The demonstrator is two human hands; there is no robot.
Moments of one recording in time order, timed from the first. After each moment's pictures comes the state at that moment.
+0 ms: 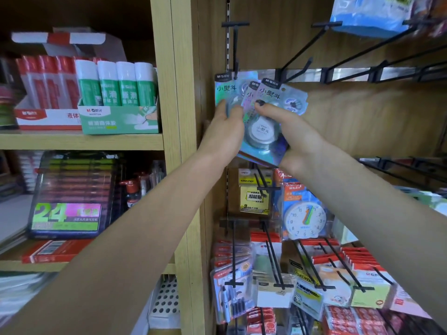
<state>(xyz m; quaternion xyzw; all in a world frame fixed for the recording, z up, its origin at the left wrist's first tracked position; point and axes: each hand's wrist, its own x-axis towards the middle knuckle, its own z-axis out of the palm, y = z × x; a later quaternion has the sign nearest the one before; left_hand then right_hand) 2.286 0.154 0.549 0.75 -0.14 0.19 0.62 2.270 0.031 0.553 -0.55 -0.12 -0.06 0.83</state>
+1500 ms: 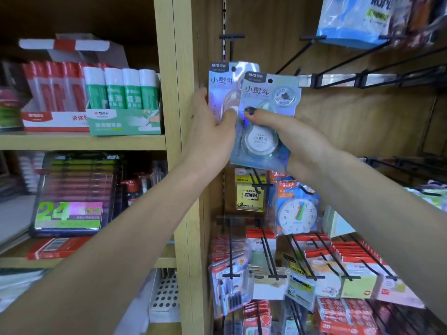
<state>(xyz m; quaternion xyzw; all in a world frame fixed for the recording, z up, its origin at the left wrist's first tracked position) 2.238 0.169 0.546 0.70 -0.19 0.32 0.61 2.238 0.020 0.551 -0.59 -0.19 -0.09 0.78</state>
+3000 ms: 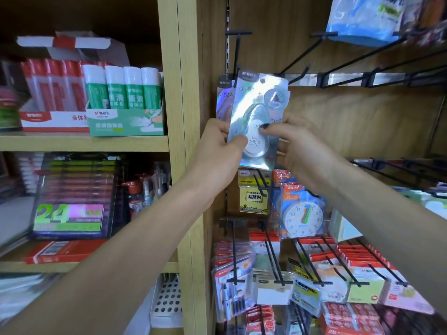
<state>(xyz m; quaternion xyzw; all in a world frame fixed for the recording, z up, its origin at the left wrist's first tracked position) 2.237 0.172 0.524 0.73 -0.15 0.21 0.63 2.263 0.009 0.535 -0.65 -0.20 -0.14 0.72</state>
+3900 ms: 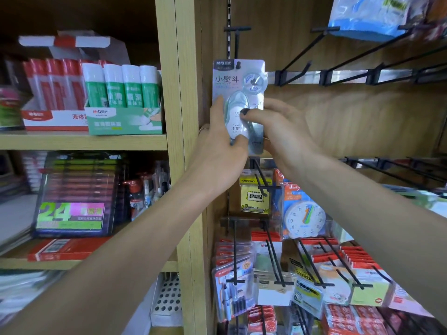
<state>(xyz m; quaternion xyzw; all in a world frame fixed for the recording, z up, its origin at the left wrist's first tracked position) 2.238 0.170 0.529 0.82 -0.15 0.28 0.47 2.268 0.043 0.551 -0.62 -0.19 -0.20 0.73</state>
